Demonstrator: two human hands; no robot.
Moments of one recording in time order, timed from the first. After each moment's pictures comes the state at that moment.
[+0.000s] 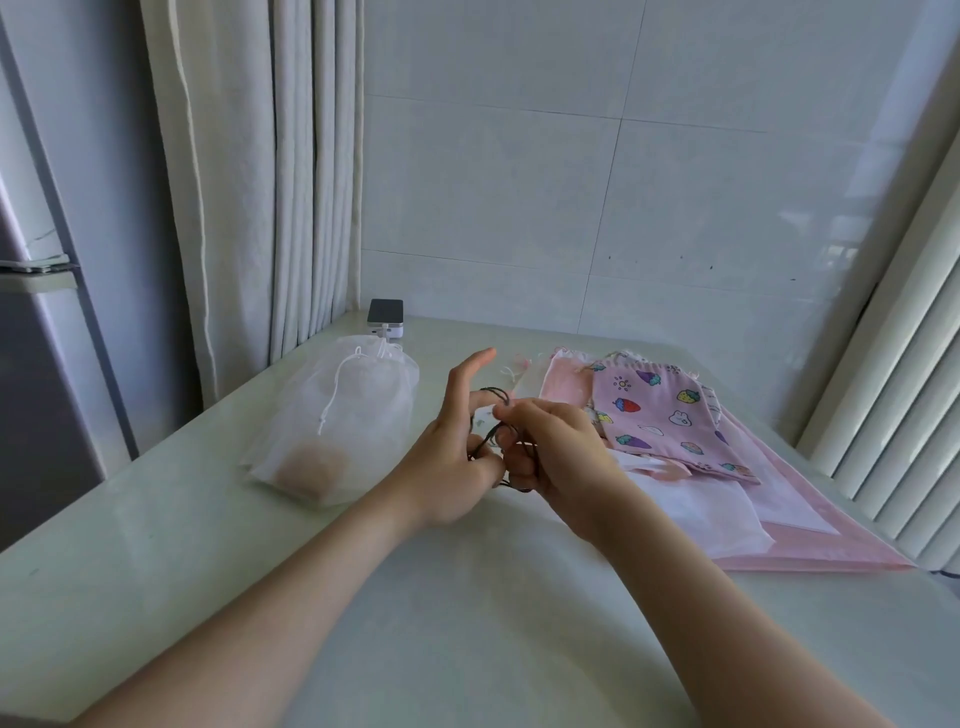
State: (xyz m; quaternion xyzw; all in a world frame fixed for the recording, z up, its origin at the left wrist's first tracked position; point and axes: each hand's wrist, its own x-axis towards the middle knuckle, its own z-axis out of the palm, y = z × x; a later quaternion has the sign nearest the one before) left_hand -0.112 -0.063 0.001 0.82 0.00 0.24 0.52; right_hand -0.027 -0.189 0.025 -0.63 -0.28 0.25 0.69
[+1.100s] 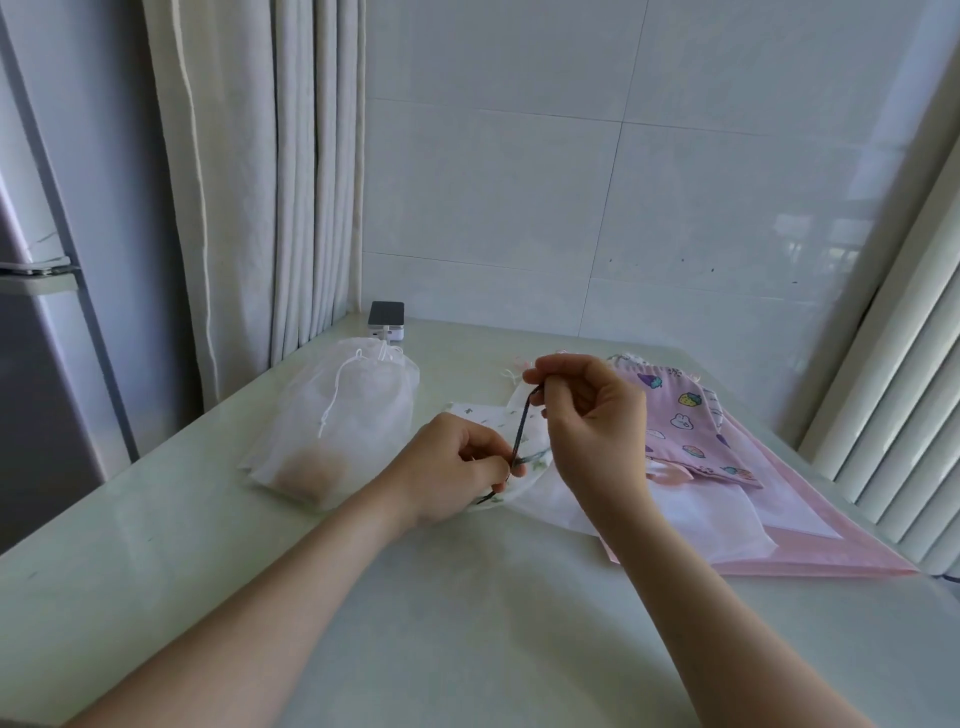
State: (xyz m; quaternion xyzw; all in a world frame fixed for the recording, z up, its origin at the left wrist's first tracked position) left_hand -0.117 -0.060 0.009 0.84 0.08 0.15 0.51; right_hand -0.023 -0.195 0.032 -0.65 -0.32 -0.14 0.68
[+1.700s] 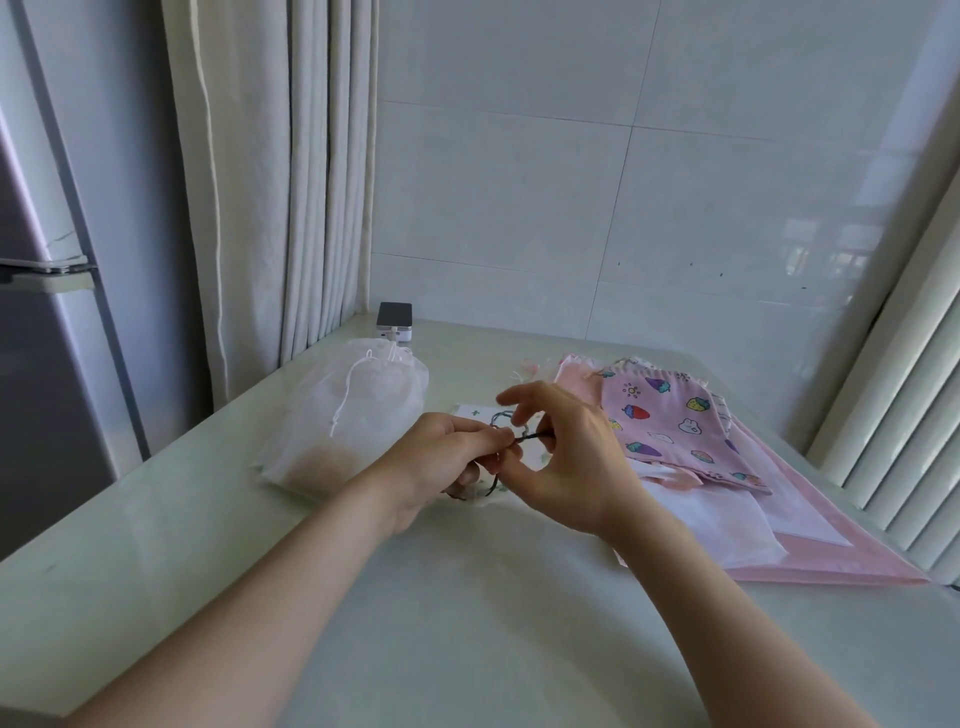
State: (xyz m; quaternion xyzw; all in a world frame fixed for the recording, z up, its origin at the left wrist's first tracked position) left_hand -0.118 -0.047 0.014 0.74 0.13 0.12 0.65; right_hand -0.020 -0.200 0.019 -0.75 -0.51 -0.17 0.39
